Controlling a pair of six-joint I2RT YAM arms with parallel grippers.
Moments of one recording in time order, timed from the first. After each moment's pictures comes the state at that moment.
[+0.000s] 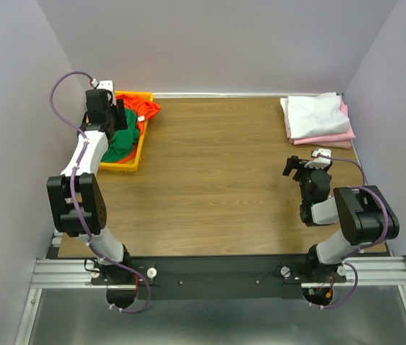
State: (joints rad) left arm 0.10 1.67 1.34 -0.22 -0.09 0.00; right arm 0.06 1.58 0.23 1.26 0.18 0.08
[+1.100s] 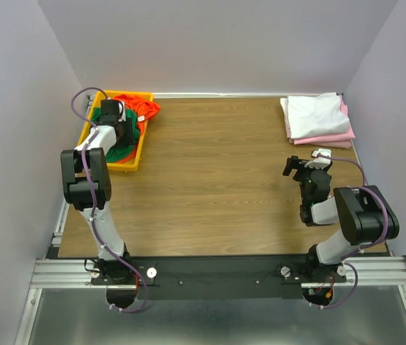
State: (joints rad) left arm 0.10 1.96 1.43 -0.34 -0.09 0.01; right arm 0.06 1.58 0.23 1.26 0.18 0.08
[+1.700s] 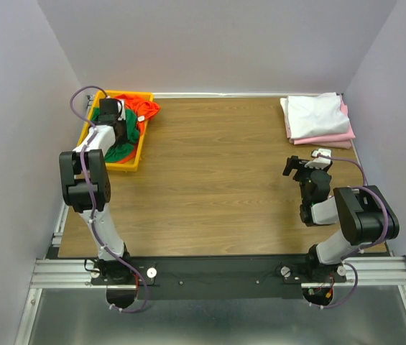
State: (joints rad) left arm 0.10 1.95 1.43 -0.35 -0.07 0.02; right arm 0.06 1.58 0.23 1.26 0.18 0.08
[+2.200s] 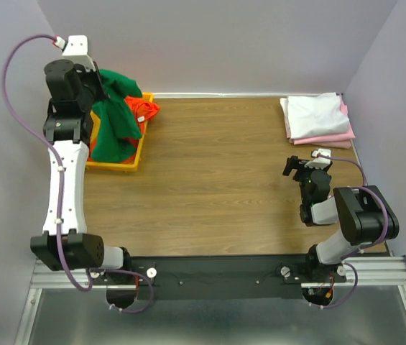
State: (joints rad) left arm 0.09 1.39 1.59 -0.39 0.07 -0.03; right arm 0.06 1.58 0.23 1.26 0.18 0.08
